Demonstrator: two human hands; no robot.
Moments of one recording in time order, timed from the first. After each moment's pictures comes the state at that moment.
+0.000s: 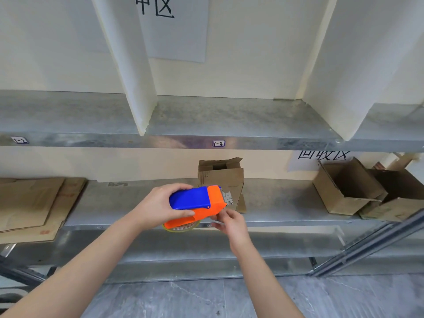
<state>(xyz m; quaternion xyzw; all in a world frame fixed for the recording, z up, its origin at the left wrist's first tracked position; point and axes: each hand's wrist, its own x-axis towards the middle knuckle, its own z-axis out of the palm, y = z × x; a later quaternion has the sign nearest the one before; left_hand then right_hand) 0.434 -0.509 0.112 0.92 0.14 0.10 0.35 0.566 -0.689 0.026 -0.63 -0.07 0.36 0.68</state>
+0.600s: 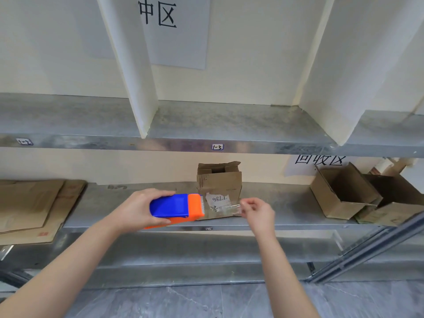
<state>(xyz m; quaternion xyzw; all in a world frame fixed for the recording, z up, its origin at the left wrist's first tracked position) 0.399 -0.477 0.109 0.95 0.13 0.07 0.27 0.609 -0.723 0.066 -0.83 -0.11 0.14 0.54</state>
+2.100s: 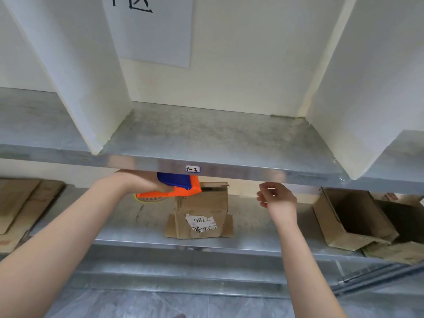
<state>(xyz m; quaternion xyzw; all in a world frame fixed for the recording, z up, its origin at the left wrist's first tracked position) 0.546 -0.448 0.152 0.90 0.25 -0.02 0.35 0.757 -0.723 0.097 -0.80 -0.10 0.11 0.58</state>
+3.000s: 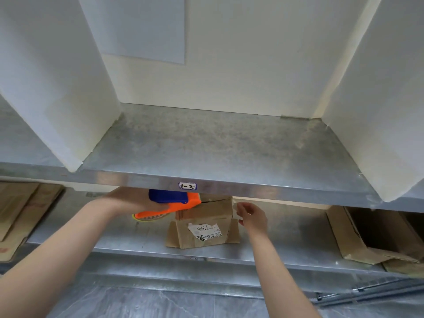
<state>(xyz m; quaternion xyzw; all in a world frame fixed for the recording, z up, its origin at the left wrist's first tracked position) 0.540 -0.440 0.124 0.89 0.31 -0.07 0.33 0.767 -0.659 -0.018 -0.79 -0.07 0.24 0.56</state>
